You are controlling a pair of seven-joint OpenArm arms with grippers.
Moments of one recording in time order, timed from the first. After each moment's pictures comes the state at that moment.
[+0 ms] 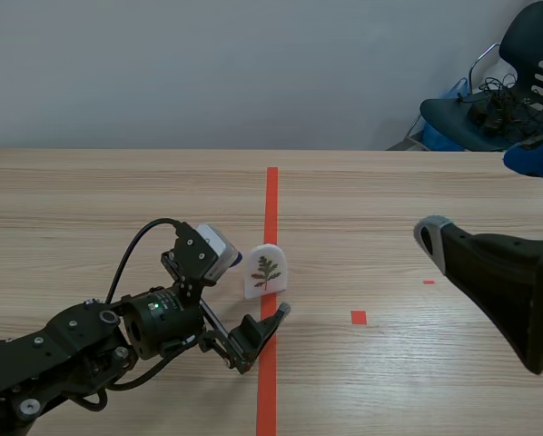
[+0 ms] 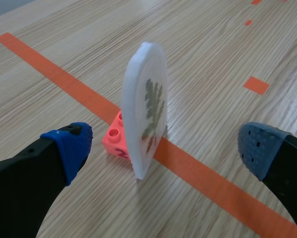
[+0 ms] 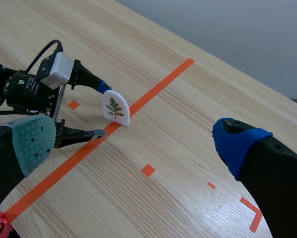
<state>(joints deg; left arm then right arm) -10.0 -14.2 36.4 49.0 -0.1 -20.7 -28.8 -45.3 27.7 24.0 130.8 29.9 37.8 -13.1</state>
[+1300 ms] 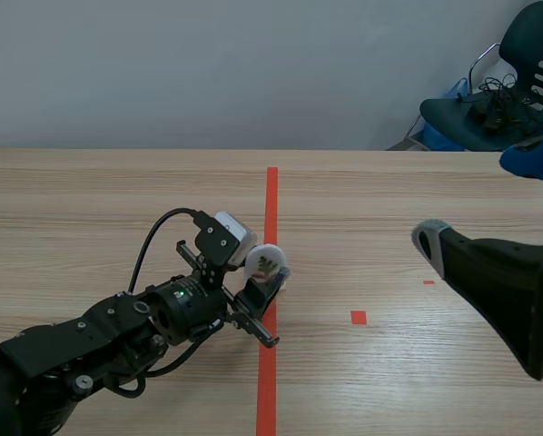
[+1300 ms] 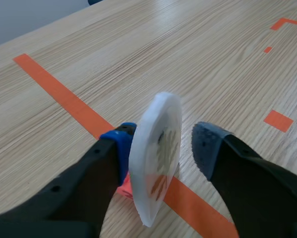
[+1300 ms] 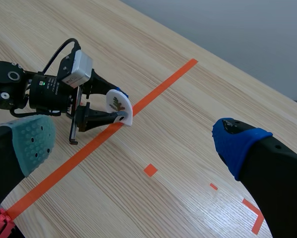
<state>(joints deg) -14.5 -8.8 37.9 41.2 -0.9 -15.0 -32.4 -45.3 27.7 24.0 130.8 29.9 38.8 -13.1</state>
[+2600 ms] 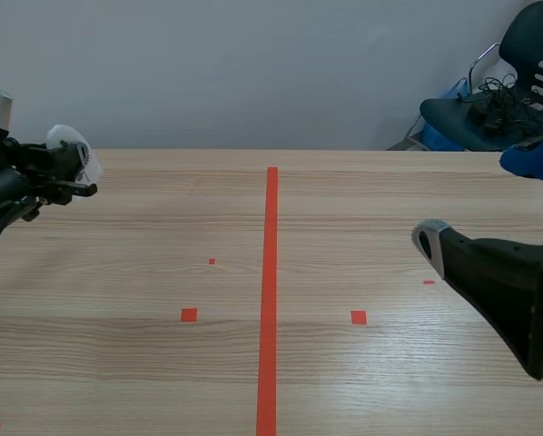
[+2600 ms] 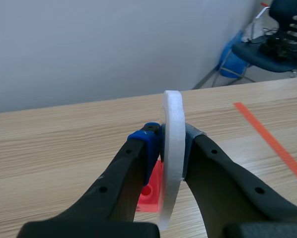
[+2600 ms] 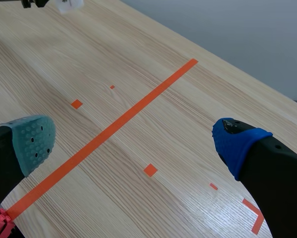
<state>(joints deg) -13.3 -34.3 20.5 58.2 -35.0 -15.6 -20.2 -45.4 27.7 24.0 130.8 29.9 38.8 -13.1</state>
